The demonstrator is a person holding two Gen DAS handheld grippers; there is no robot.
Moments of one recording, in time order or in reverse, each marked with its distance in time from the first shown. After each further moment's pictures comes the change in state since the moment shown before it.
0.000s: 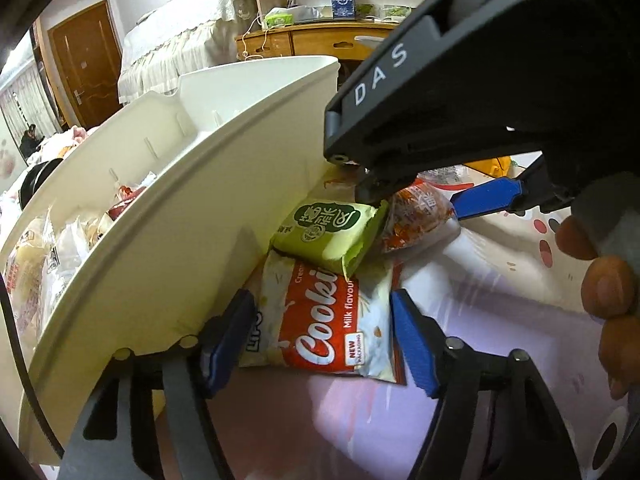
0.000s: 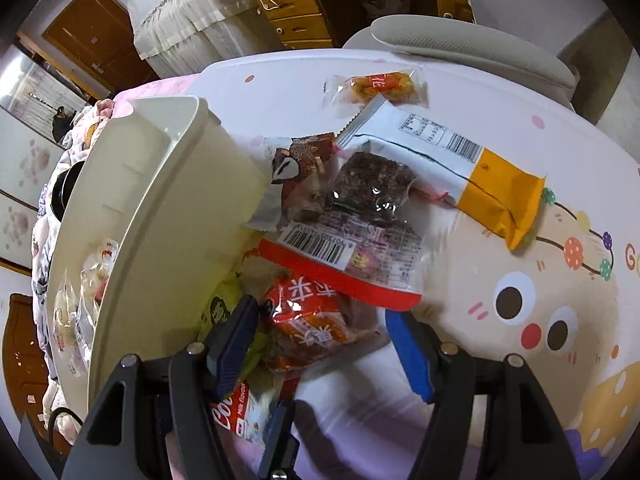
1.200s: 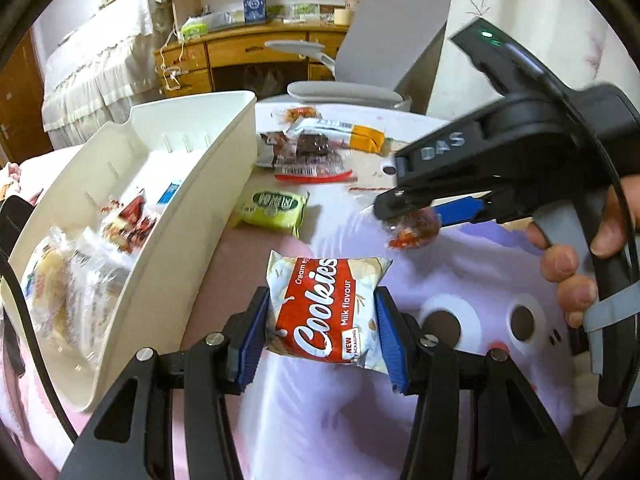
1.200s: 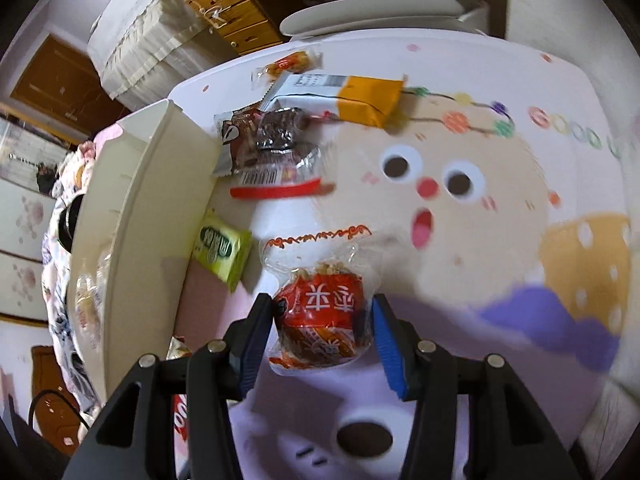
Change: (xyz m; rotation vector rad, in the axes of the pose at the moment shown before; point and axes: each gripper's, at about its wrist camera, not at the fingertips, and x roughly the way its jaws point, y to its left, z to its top) left arm -0.114 0.027 -0.023 0.172 0.058 -0.297; right arm -0.065 -0.044 -0.085 0.229 -0.003 0.025
